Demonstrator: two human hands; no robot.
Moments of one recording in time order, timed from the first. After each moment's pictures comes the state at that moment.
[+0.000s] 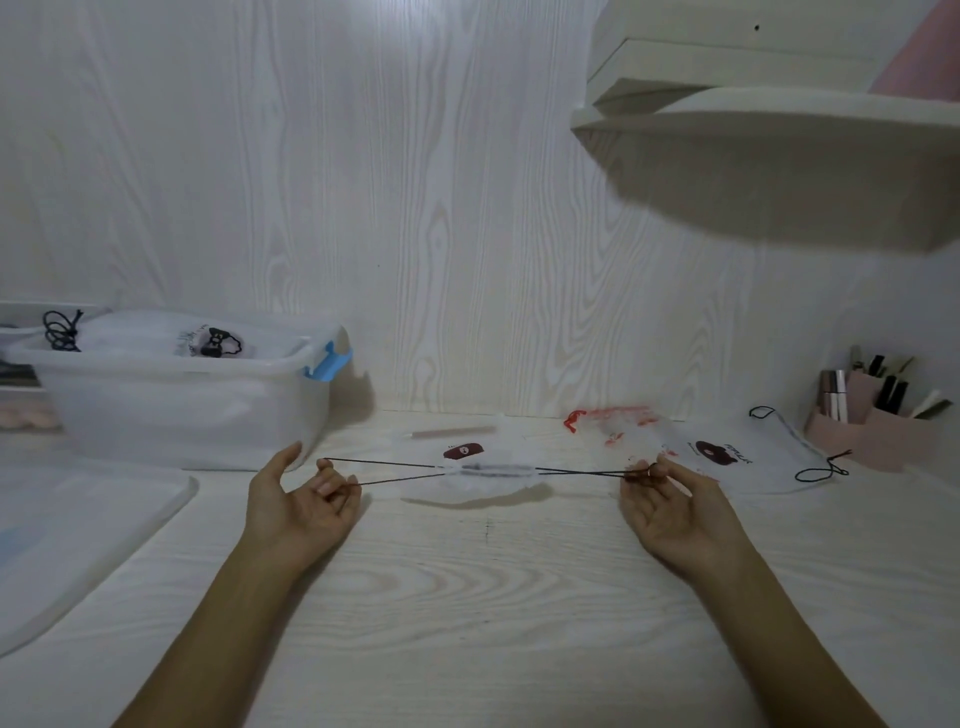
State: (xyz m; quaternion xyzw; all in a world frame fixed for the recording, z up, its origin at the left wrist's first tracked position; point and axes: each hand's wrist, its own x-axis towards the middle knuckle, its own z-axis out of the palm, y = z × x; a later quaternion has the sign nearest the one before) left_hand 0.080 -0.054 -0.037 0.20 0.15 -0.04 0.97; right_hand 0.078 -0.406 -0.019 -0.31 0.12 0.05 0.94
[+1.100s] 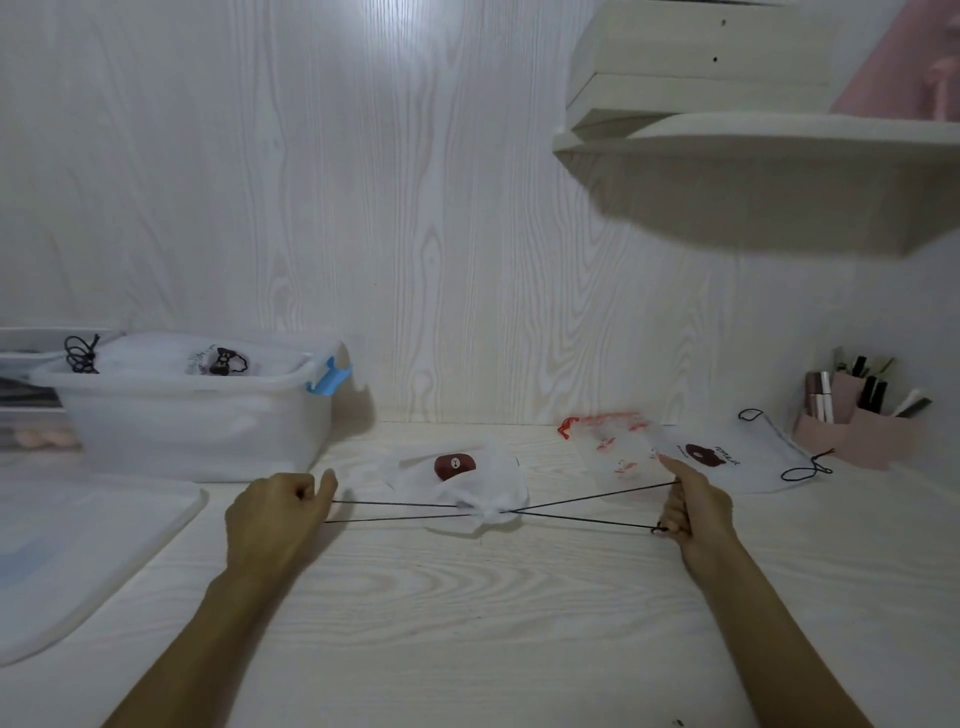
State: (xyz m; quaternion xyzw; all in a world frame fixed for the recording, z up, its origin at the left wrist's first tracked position) left_hand 0.069 -0.041 -0.046 0.91 0.12 0.31 0.26; right_hand 0.076 -0.423 -0.020 -0.58 0.21 -0.16 0.77
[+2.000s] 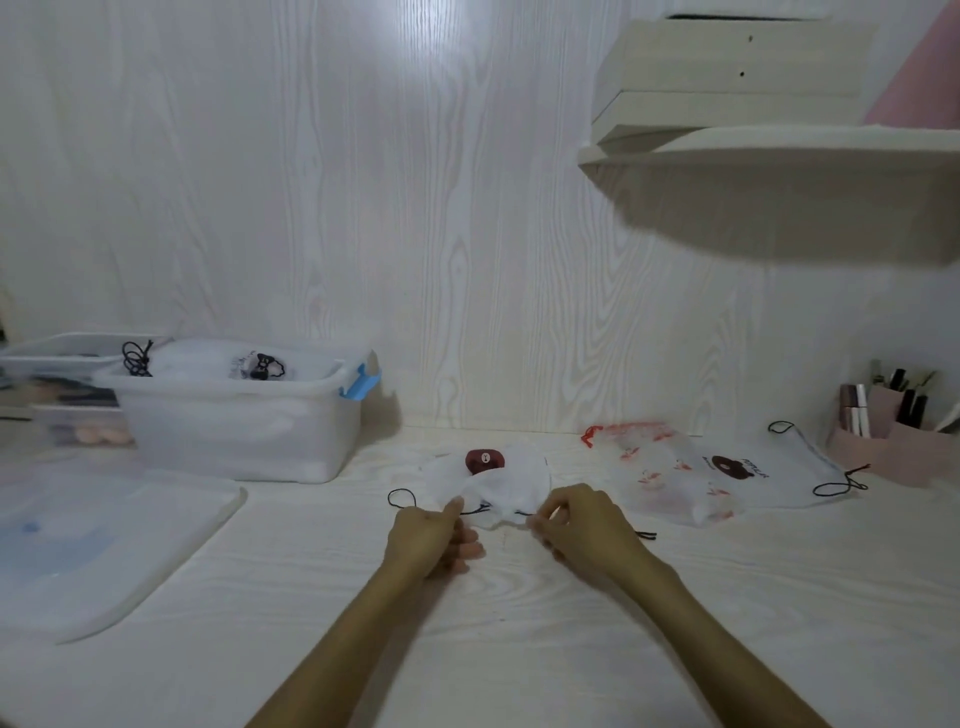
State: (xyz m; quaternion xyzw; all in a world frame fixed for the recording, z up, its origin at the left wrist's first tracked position) left_hand 0.046 -0.144 -0.028 0.70 0.17 -0.02 0.70; right_hand 0.058 -0.323 -0.015 -0.95 -0.07 -0.04 0.31
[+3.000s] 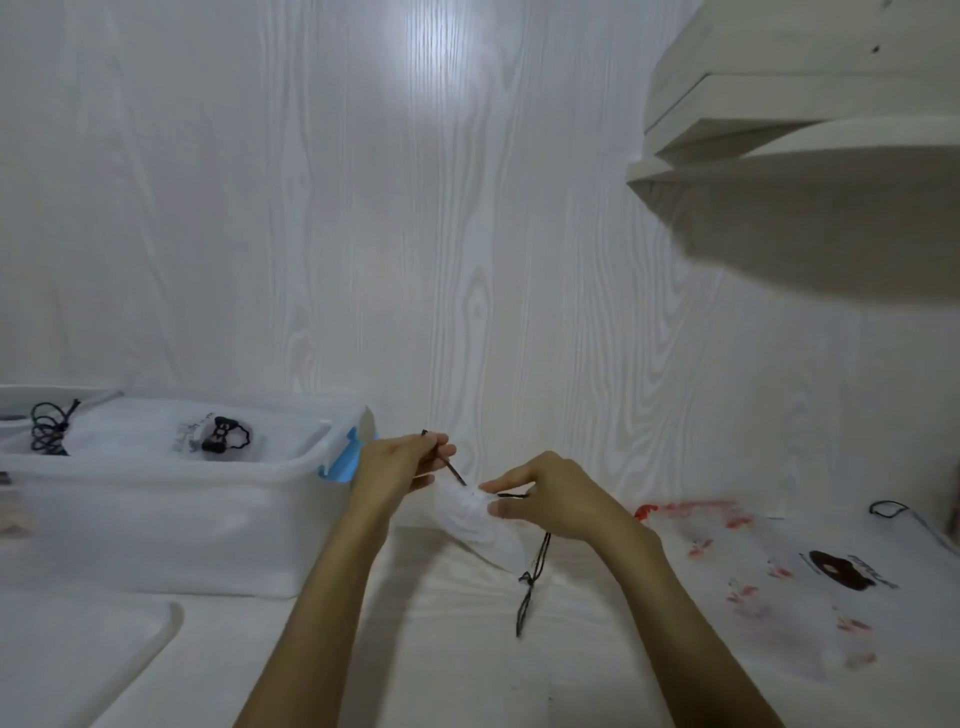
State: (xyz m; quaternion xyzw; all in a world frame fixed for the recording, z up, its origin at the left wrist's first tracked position) left_hand 0.189 -0.088 0.040 0.67 0.04 0.14 0.72; right_hand 0.188 -0.263 0.050 -0.93 -0.20 -0.02 0.31
